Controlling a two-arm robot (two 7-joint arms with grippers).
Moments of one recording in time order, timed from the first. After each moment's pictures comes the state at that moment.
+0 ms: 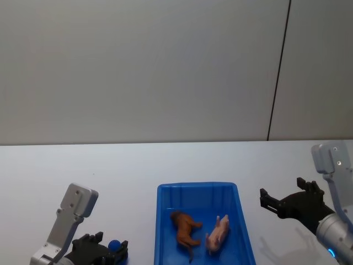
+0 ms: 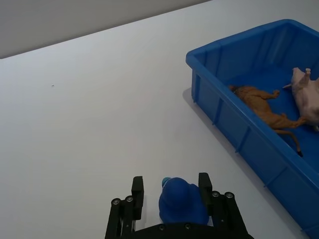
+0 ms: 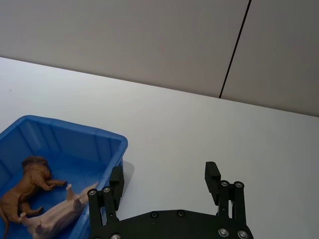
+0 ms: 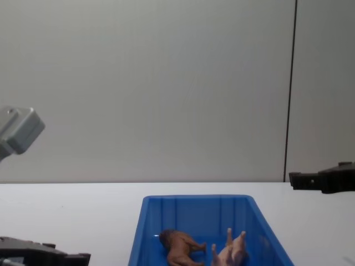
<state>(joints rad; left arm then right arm) -0.12 0.54 0.34 -1.68 -0.49 0.51 -0.04 0.13 0.18 -0.18 -1.71 0.10 0.48 0.12</state>
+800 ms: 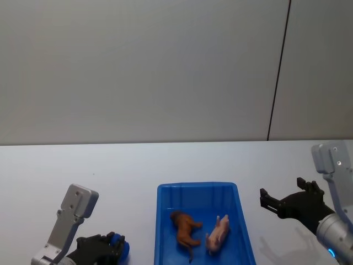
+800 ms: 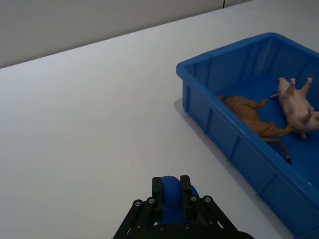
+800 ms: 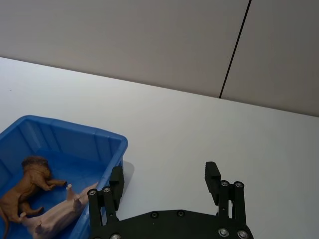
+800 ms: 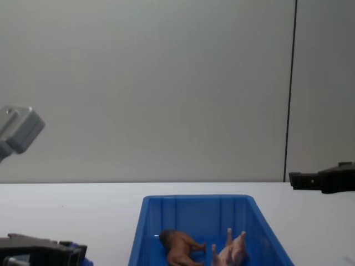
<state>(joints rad) -0.12 0.53 0.33 -1.65 -0.48 0.45 -0.09 0.13 0.18 -0.18 -1.71 0.10 0.48 0.12</state>
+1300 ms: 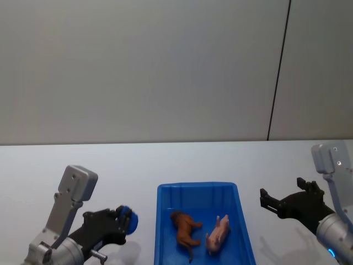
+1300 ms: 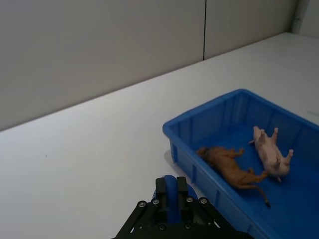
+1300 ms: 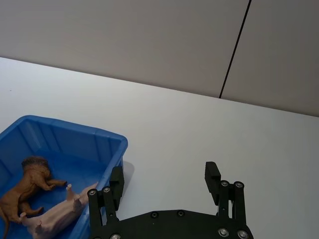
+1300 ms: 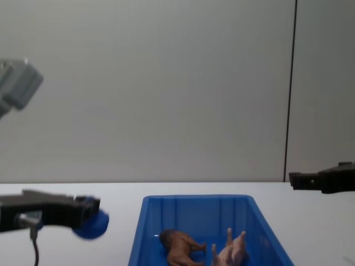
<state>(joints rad) -0.14 0.53 0.32 -1.69 -0.45 0.33 -0.15 0.13 0.18 -0.18 -1.71 0.10 0.48 0.12</state>
